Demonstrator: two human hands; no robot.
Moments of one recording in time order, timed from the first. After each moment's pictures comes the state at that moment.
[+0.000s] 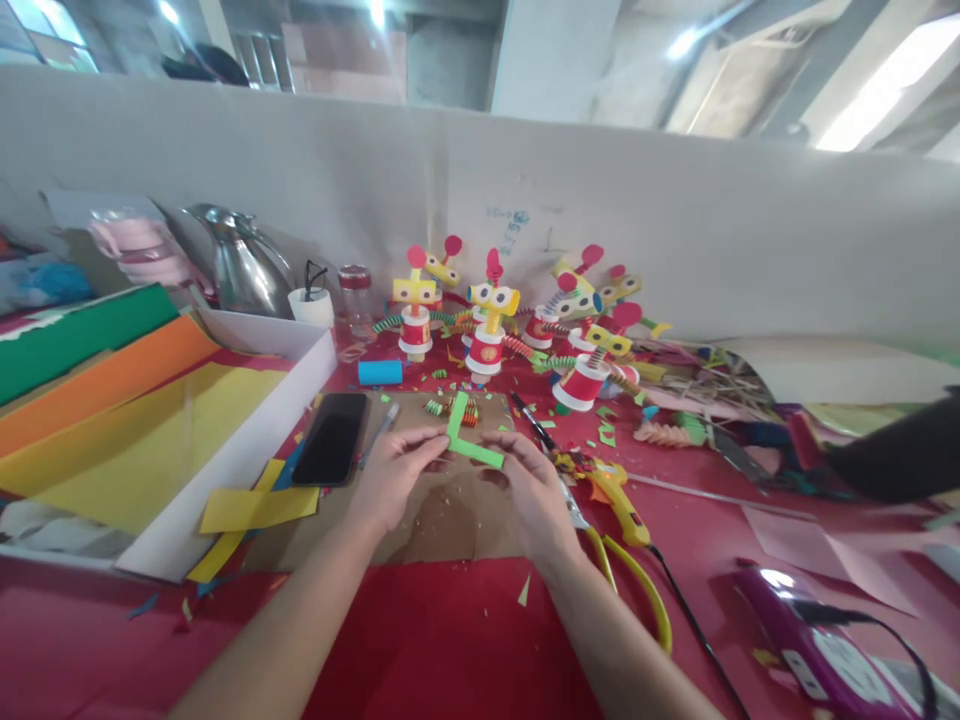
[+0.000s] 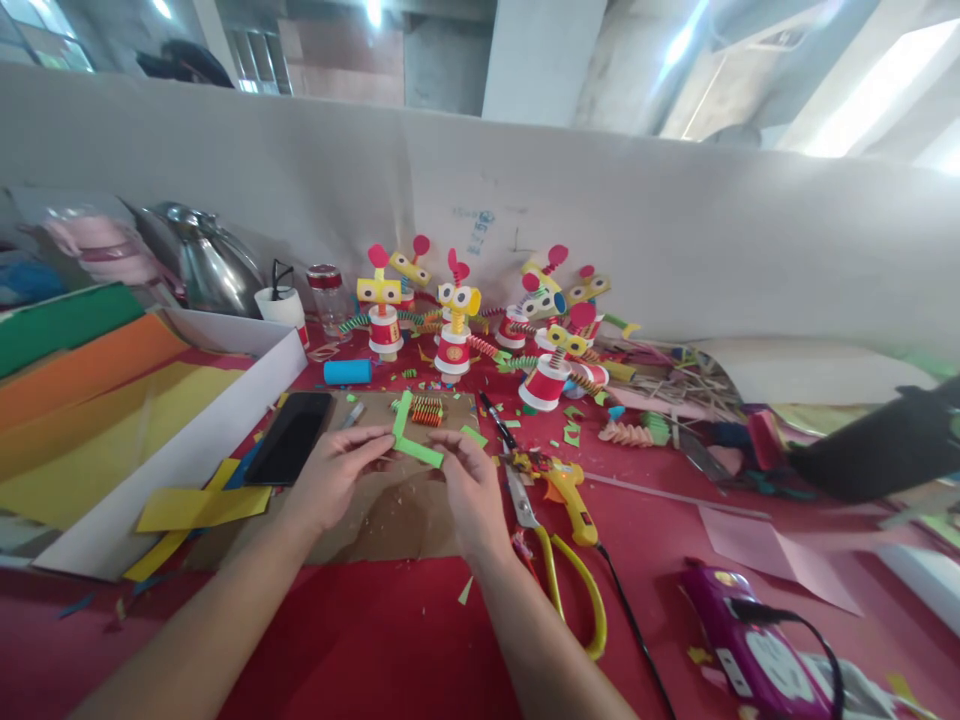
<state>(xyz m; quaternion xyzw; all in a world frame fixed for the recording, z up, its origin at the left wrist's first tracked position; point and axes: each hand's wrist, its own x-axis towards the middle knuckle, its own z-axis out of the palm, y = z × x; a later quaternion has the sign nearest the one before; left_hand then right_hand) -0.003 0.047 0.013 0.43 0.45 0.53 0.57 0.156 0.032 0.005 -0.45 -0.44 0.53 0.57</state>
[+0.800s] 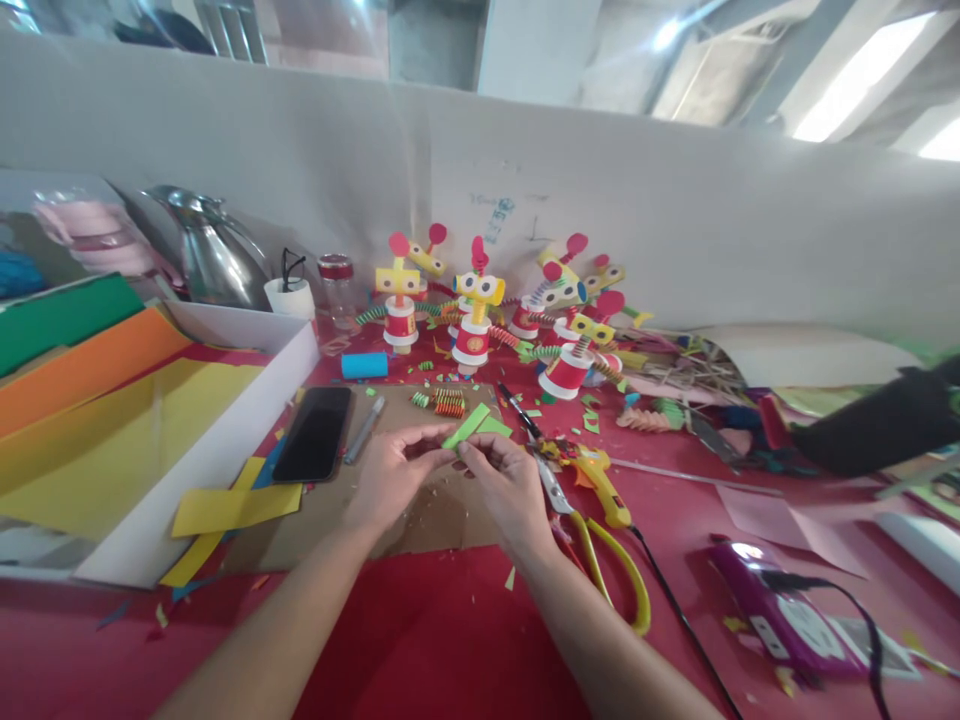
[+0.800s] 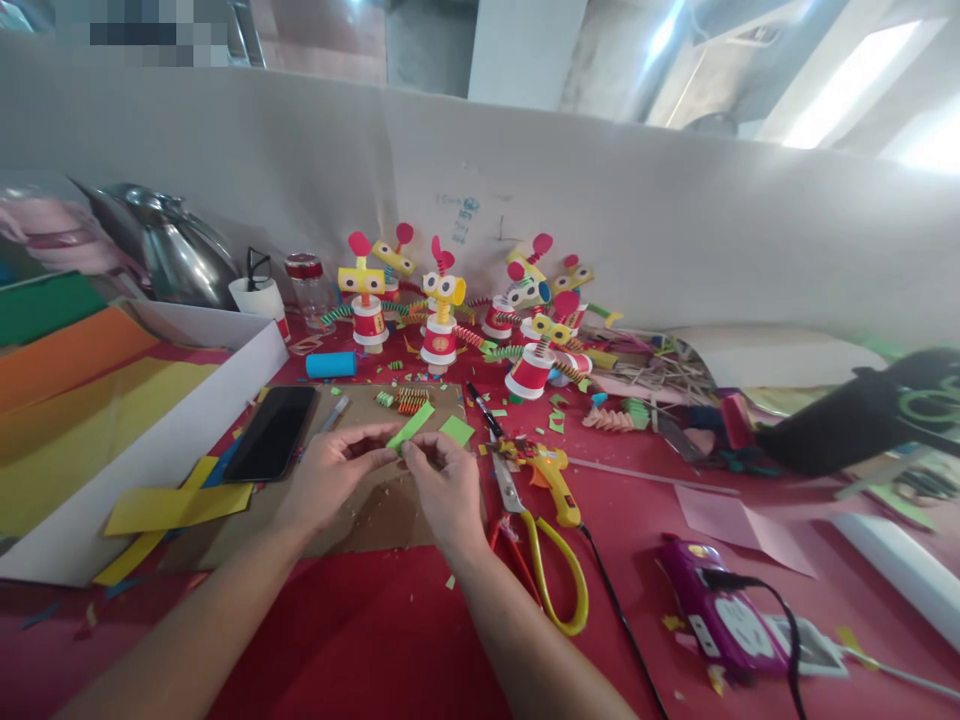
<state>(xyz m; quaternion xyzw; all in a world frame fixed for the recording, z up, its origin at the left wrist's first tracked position) 0.006 0.040 0.014 0.55 0.47 0.49 0.49 0.147 0.028 0.000 -0.47 -0.49 0.47 0.57</state>
